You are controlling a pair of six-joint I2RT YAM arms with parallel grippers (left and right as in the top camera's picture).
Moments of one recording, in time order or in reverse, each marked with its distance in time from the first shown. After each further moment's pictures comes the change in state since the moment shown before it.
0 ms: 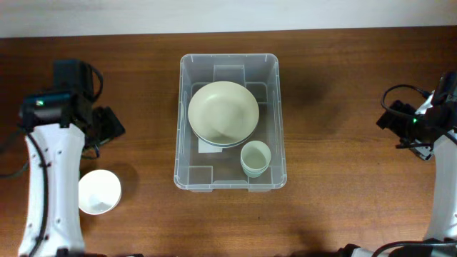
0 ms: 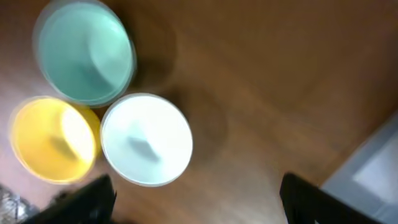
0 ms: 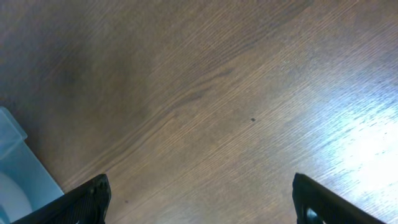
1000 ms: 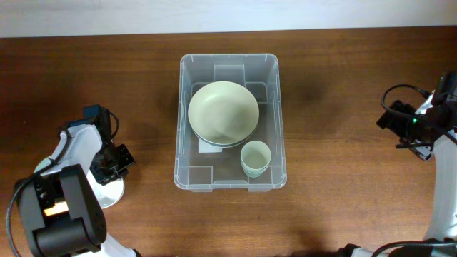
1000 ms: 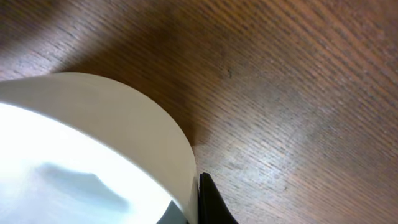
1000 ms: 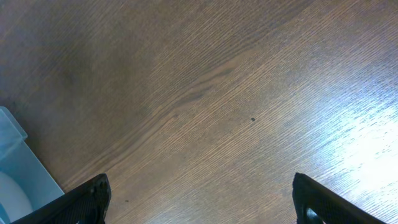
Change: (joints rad) left arm 0.087 0.283 -0.375 0.355 0.125 0.082; right arm 0.000 0.000 0.001 -0.002 0.000 0.000
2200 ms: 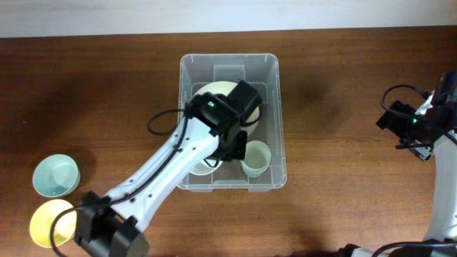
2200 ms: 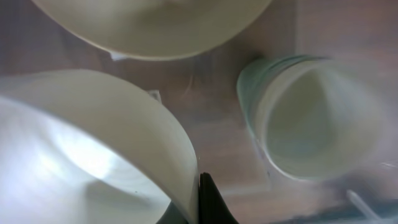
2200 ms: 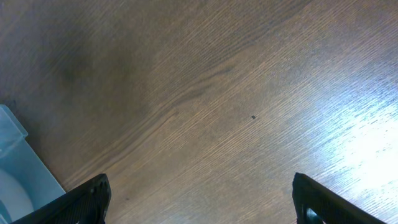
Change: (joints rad) left arm -0.926 -0.033 0.534 -0.333 0.045 -0.171; right arm 0.000 -0.002 0.000 -0.006 -0.003 0.000
